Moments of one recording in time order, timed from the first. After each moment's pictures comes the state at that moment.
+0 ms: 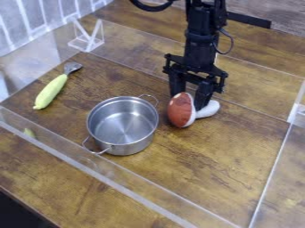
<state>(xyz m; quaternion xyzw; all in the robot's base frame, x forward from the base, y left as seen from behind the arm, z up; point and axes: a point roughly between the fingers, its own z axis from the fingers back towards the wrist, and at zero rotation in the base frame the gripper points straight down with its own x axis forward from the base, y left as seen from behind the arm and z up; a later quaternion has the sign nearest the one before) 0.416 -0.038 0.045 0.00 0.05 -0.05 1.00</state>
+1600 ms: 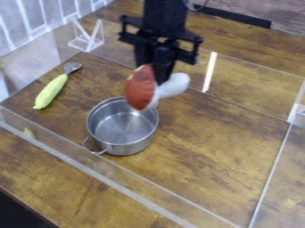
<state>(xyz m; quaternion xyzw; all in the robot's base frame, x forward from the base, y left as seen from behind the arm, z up) 0.326 -0.022 0.138 0.01 0.00 0.01 1.00</state>
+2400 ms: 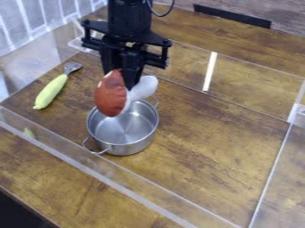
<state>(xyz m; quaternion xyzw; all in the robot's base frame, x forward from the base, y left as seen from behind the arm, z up) 0.305 0.002 0.130 0.03 0.00 0.08 1.00</state>
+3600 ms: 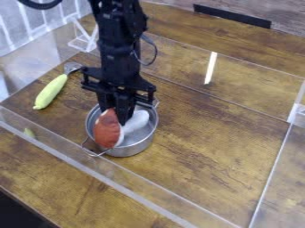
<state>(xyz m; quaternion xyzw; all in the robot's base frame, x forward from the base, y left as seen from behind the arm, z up) 0.309 0.016 0.063 0.01 -0.01 0.07 1.00</state>
